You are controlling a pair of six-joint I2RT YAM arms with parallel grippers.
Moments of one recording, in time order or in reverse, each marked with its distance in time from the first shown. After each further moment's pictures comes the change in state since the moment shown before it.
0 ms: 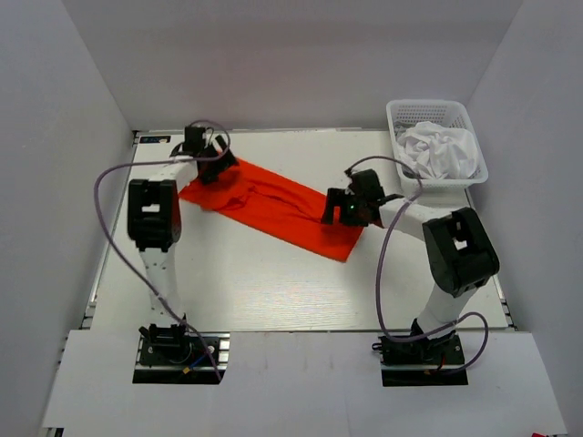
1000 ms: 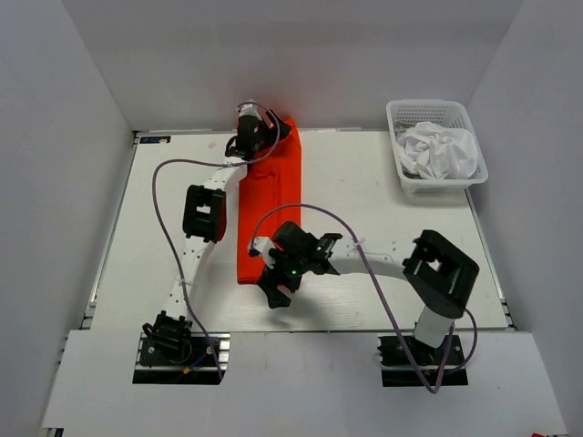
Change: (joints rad) left arm -0.220 0.725 0.964 0.370 -0.020 -0.105; right arm 0.668 -0.029 0.036 -0.146 -0.246 -0.445
